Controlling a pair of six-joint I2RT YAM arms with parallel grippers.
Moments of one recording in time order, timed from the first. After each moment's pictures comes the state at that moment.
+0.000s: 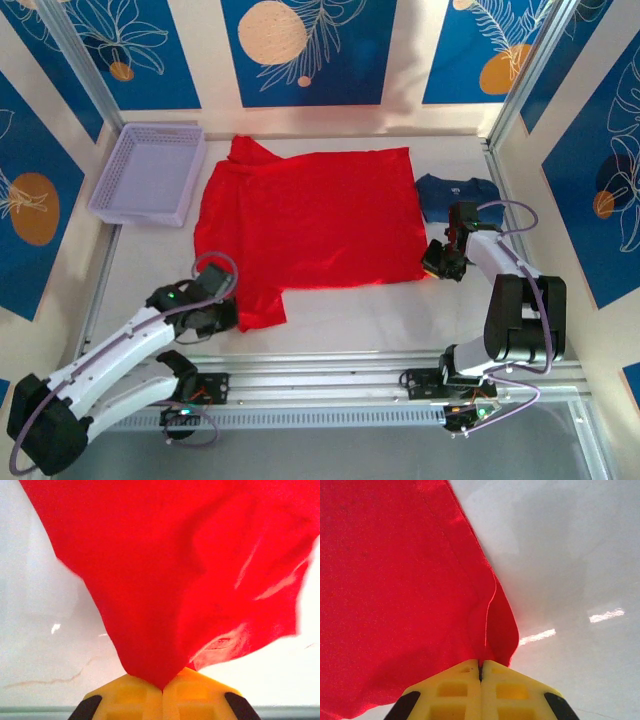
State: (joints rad) left arm -0.57 0.86 0.59 -0.94 0.00 -0.83; right arm -0.07 1.45 0.85 -0.77 -0.19 0.48
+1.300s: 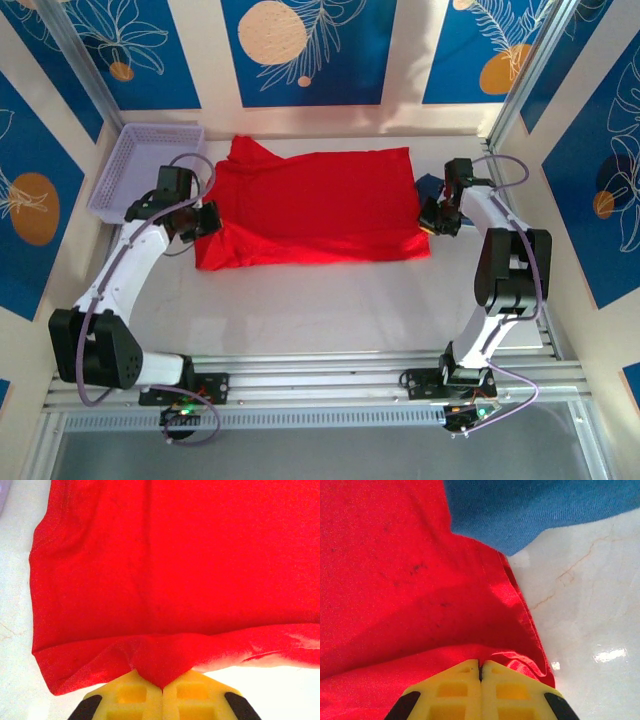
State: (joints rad) left arm -0.11 1.36 1.18 -0.81 0.16 -0.41; right arm -0.06 1.77 1.29 -0.81 -0.19 0.42
